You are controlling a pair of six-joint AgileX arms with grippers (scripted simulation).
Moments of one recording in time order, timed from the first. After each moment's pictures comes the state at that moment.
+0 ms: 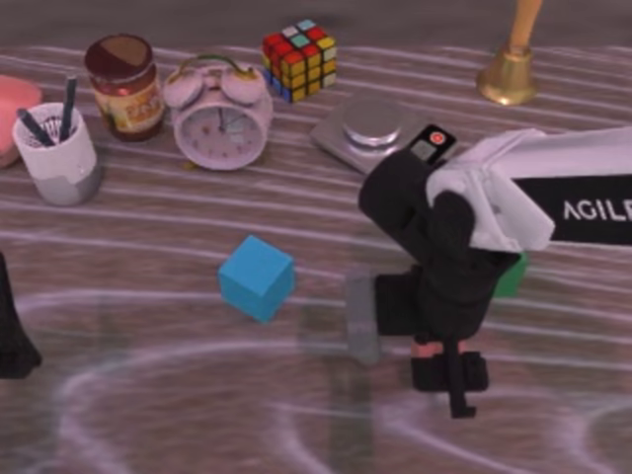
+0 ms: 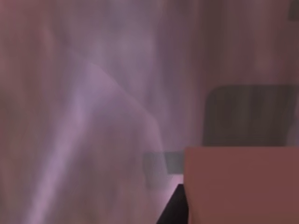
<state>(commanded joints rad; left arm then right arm) 0.00 0.00 0.00 0.00 0.00 0.00 0.69 1.99 1.24 -0.81 0.00 -0.88</state>
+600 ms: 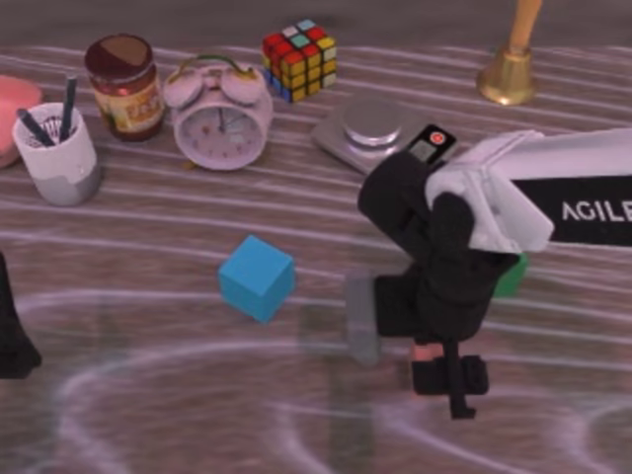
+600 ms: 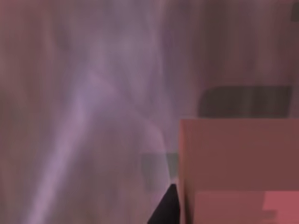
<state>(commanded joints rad) 0.00 0.00 0.00 0.00 0.00 0.00 0.69 1.99 1.24 -0.81 0.00 -0.88</state>
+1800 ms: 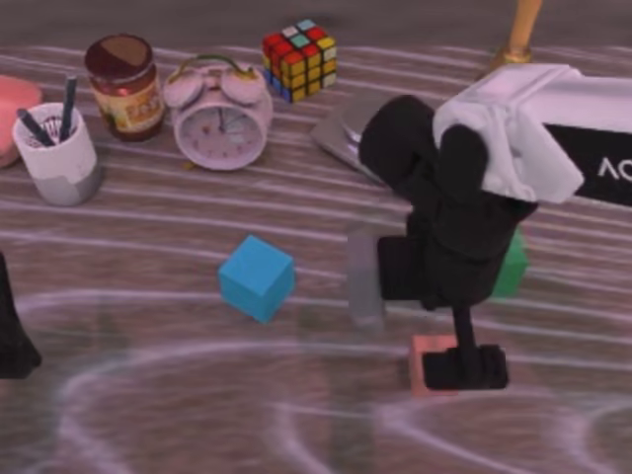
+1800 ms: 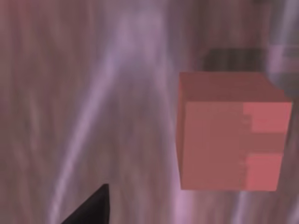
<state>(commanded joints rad) 0.00 0.00 0.00 0.00 0.00 0.00 0.69 1.91 1.38 -1.05 0.00 -0.88</state>
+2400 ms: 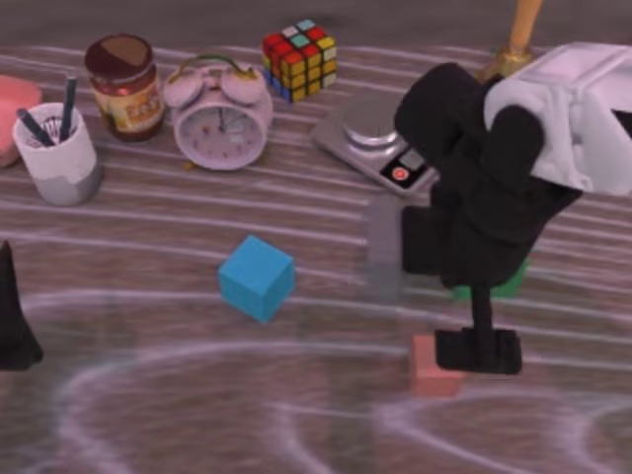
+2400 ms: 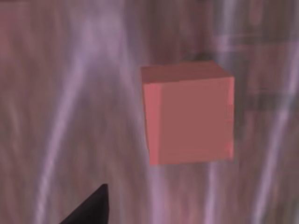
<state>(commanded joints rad) -0.04 0.10 0.10 -0.07 0.00 0.00 0.65 1.80 1.33 -1.00 -0.01 -0.85</state>
